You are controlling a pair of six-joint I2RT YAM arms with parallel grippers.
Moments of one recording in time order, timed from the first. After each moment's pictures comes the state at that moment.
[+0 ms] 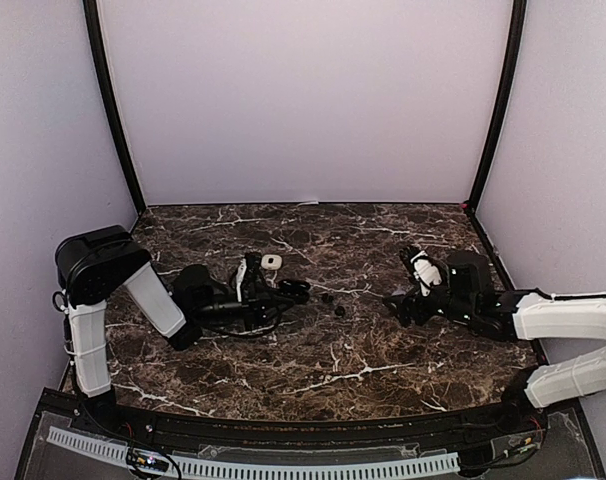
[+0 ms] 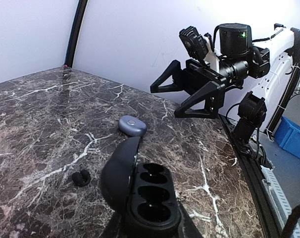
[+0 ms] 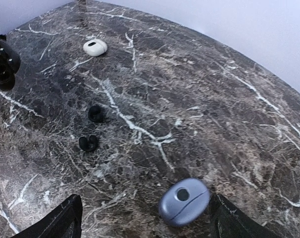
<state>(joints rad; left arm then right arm) -0.67 2.01 0.59 1.38 0.71 -0.27 0.66 1.16 0.44 0.19 0.00 -0.08</state>
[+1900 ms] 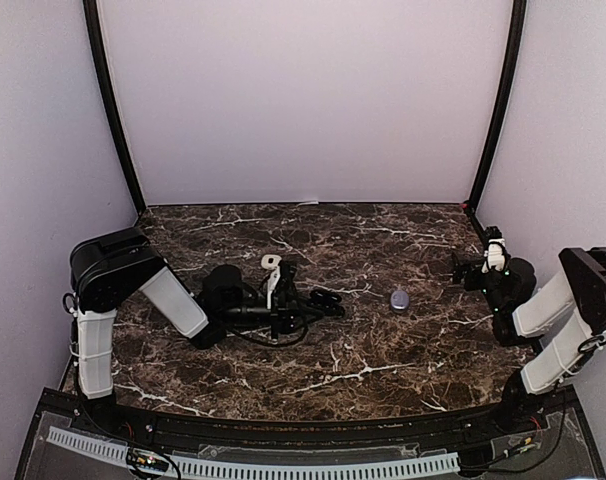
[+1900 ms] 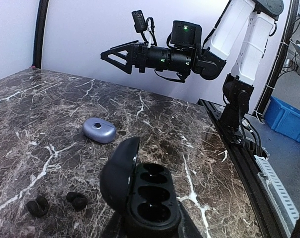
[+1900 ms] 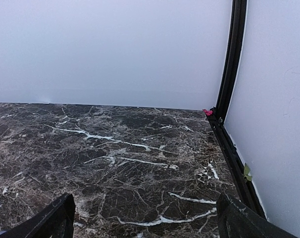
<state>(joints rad) -0.81 2.07 0.76 1.24 0.70 -0.18 0.01 1.53 0.21 1.23 -0.08 -0.04</state>
